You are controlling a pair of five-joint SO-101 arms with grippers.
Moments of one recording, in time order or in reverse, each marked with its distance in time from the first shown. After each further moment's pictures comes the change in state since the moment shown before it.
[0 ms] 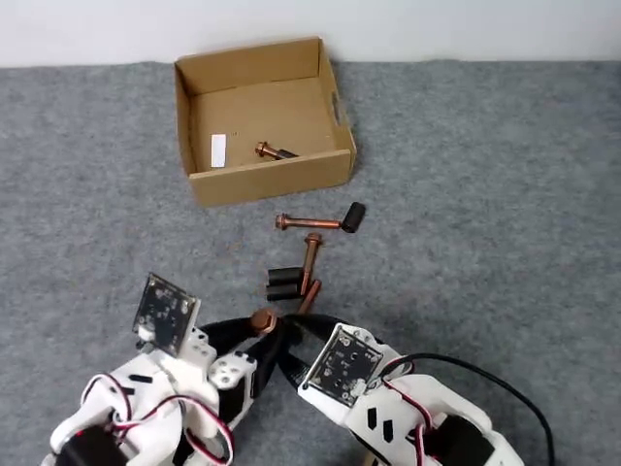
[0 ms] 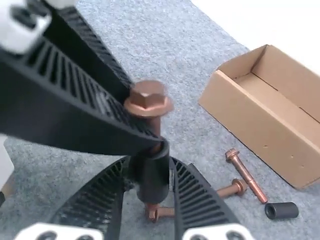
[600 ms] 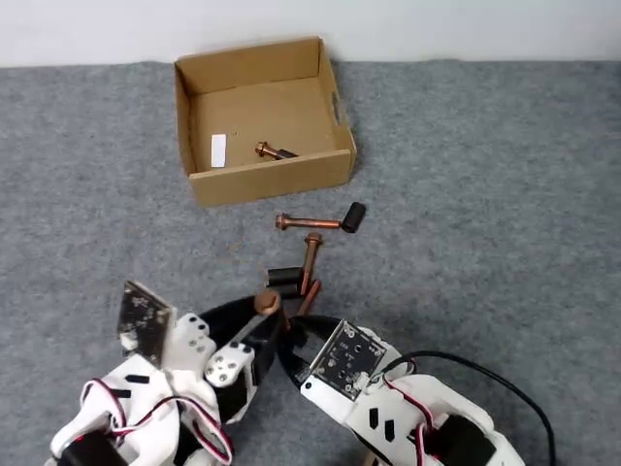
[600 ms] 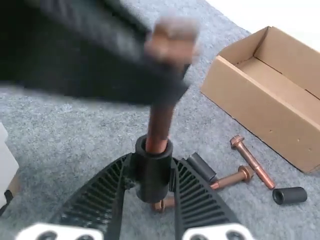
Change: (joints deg) left arm 1.1 -4.9 3.1 -9.8 -0.1; right arm 0.3 0.0 -0.1 2.7 -3.0
